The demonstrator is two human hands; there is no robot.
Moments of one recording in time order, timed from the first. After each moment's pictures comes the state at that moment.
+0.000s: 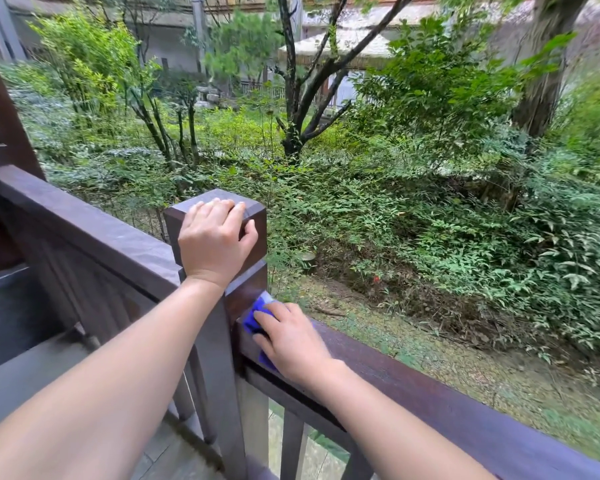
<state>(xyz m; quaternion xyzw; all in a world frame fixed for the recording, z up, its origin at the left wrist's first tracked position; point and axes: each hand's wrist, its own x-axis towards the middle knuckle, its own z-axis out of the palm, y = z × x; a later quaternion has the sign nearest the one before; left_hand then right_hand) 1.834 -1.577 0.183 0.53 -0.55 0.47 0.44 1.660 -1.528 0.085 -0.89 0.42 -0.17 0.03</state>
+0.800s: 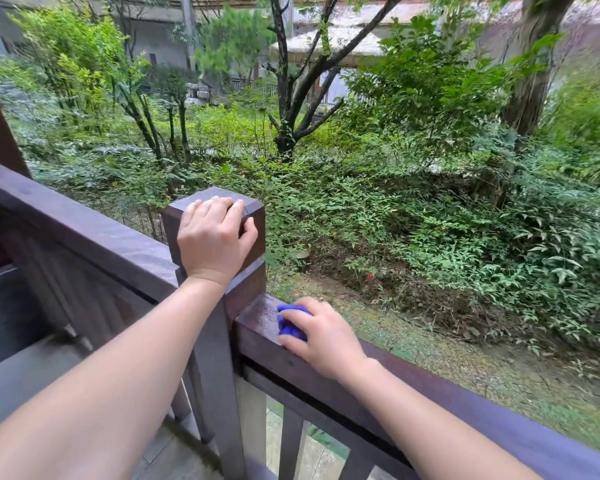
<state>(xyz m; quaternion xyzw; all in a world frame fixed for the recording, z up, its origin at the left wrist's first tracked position) 1.835 -1.579 0.183 0.54 -0.55 0.45 0.44 1.612 -1.537 0.084 -0.88 0.43 -0.22 0.02</state>
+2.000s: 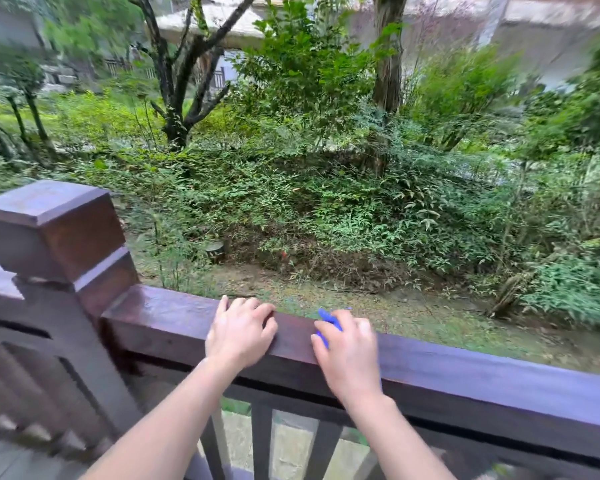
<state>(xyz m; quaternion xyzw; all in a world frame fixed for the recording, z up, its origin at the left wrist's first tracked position) 1.599 -1.494 0.059 0.57 -0.81 0.01 0.14 1.408 -1.401 0.073 -0.65 0.69 -0.29 -0.10</state>
